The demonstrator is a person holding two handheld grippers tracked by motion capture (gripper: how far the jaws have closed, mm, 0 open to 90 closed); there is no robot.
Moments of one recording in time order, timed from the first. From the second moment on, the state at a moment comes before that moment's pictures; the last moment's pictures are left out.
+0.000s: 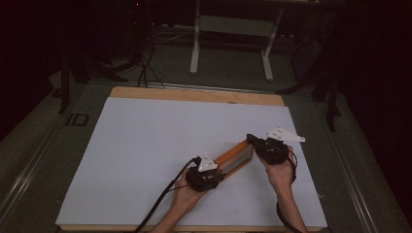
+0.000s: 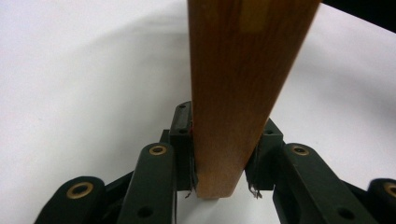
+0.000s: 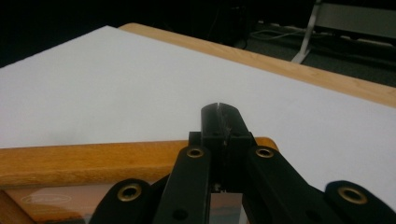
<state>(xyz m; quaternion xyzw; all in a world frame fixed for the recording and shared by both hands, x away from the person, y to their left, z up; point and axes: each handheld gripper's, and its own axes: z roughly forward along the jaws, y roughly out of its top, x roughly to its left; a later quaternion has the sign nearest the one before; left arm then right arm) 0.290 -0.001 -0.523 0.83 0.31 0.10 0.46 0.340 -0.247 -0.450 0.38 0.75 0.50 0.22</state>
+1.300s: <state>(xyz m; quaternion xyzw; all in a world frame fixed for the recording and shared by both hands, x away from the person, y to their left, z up) 0.312 0.059 -0.429 0.82 0.24 0.05 0.51 0.328 -0.255 -0.447 0.31 0.77 0.52 0.18</state>
